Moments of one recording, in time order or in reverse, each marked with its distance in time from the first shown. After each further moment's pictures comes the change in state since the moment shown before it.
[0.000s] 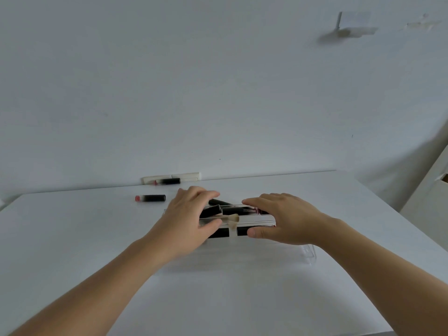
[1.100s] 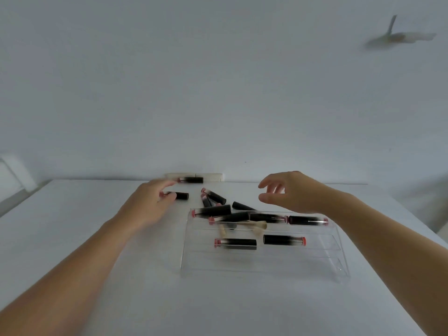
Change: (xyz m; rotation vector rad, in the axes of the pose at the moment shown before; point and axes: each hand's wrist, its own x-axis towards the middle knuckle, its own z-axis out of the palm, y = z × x) left_hand -0.001 -0.144 -0.036 -0.011 0.096 -0.397; right_hand 0.073 -0.008 -0.035 0.249 -0.057 0.112
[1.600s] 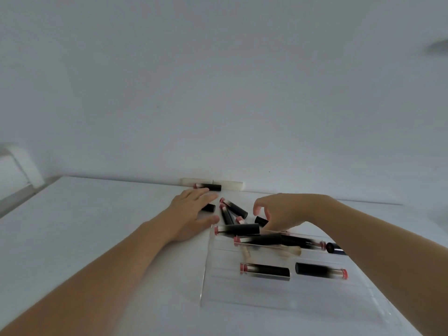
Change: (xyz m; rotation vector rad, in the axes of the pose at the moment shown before) left_hand 0.036 -0.009 0.042 0.230 -0.299 0.184; right_hand 0.088 -0.030 0.039 -0.316 -0.492 0.059
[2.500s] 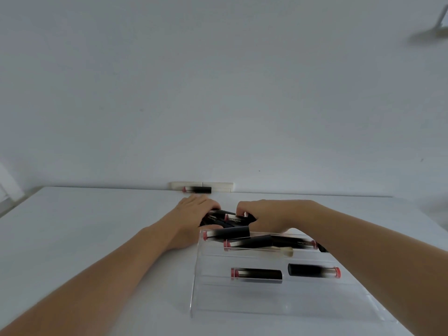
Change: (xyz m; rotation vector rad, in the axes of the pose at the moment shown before) left_hand 0.013 0.020 0.003 -0.015 0.004 0.230; right_hand 0.014 -0.004 0.016 0.094 0.039 -0.127
